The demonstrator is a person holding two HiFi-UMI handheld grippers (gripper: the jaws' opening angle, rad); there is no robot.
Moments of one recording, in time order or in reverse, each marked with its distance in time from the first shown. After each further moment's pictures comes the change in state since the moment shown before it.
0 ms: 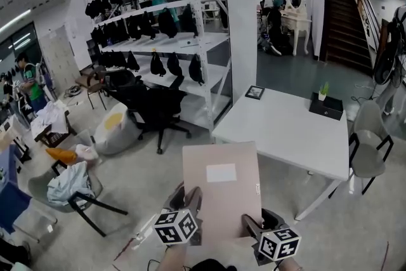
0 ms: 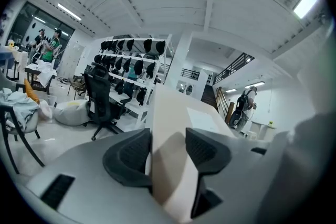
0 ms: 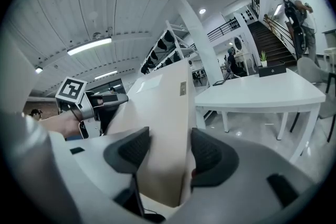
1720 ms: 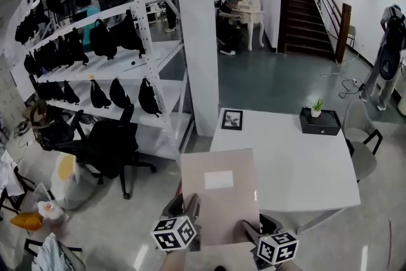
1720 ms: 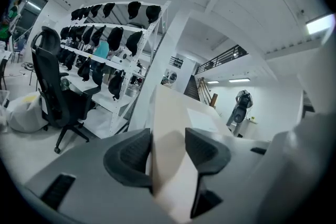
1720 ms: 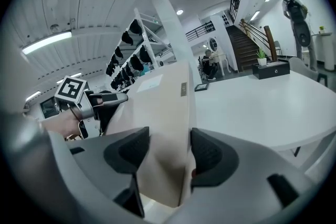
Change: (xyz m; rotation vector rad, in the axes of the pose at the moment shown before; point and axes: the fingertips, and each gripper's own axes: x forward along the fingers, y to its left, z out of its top) left arm 0.405 0.081 0.095 0.026 0.167 -0.265; right arm 0.295 -0.147 0.149 0.122 -0.013 -0.291
